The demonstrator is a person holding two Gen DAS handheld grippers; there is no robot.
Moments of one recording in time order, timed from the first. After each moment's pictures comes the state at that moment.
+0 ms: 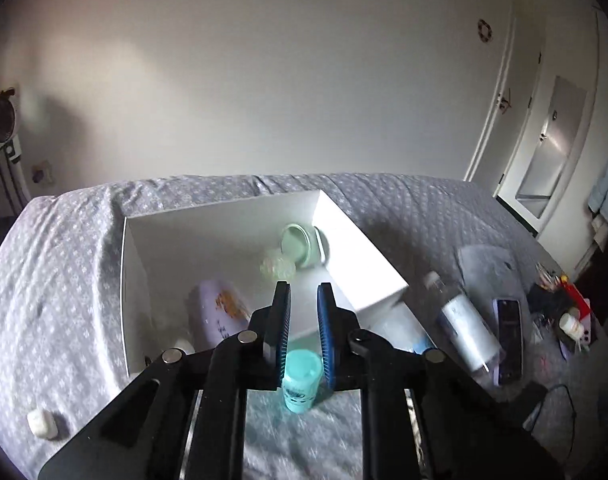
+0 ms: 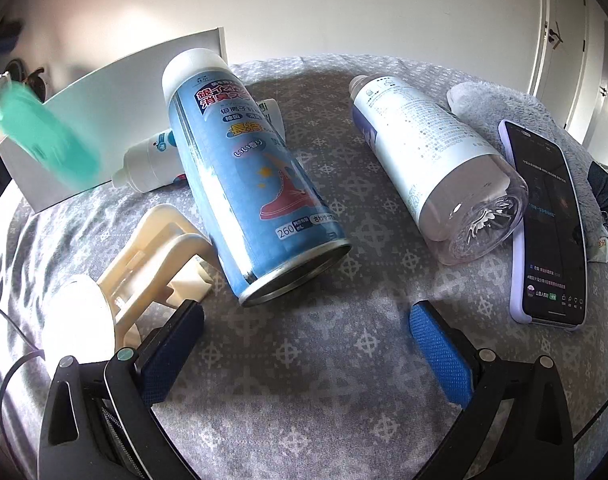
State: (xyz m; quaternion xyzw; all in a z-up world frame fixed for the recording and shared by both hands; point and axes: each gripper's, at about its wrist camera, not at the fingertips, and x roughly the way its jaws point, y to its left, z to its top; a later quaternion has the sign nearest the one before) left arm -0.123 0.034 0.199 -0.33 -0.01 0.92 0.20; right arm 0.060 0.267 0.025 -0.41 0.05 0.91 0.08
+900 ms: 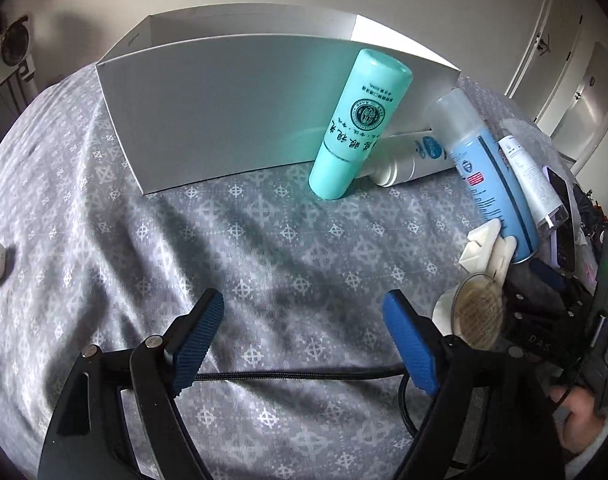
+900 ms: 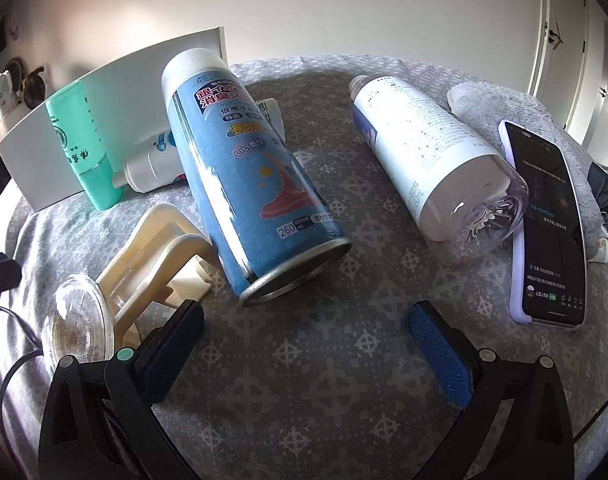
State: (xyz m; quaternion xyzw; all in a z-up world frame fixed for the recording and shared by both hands) left arm -0.018 0.015 0.039 -0.47 0.01 0.87 0.15; right arm 0.056 0.273 0.026 -0.41 0.05 0.91 0.08
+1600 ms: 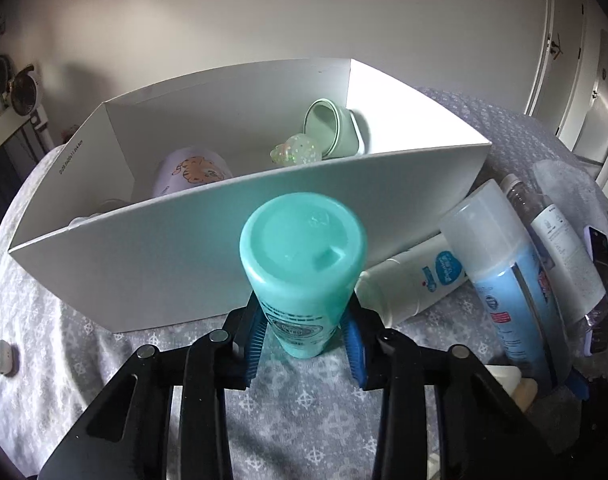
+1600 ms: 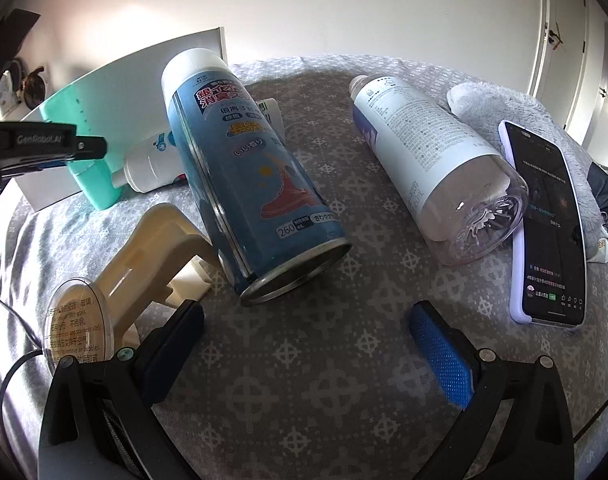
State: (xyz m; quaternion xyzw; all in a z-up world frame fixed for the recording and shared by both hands) left arm -0.081 0.075 0.062 -0.41 0.04 0.91 0.11; right arm 0.055 0.275 0.026 -0.41 0.05 0.91 0.08
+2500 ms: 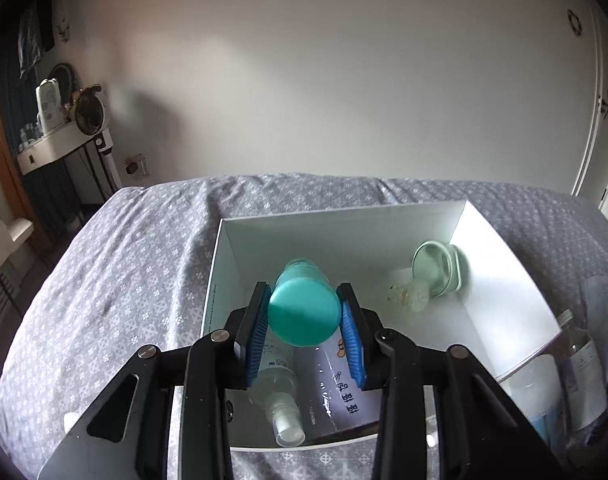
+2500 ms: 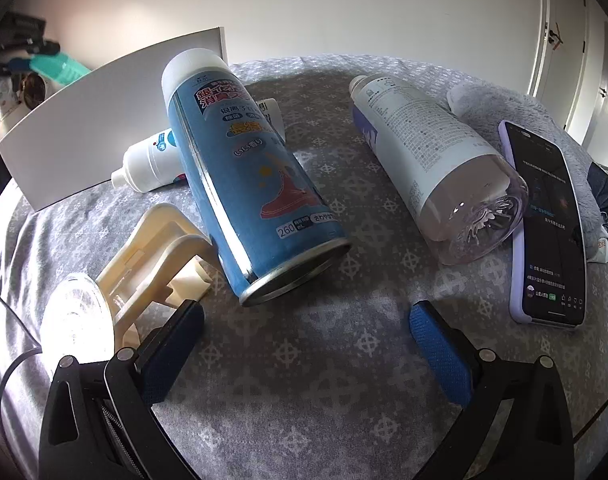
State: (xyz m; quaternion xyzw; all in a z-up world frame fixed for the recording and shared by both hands) left arm -0.155 0.008 0.144 -0.34 0.02 0.94 -0.01; right arm 0.055 0.275 0.025 -0.41 0.05 0.91 0.08
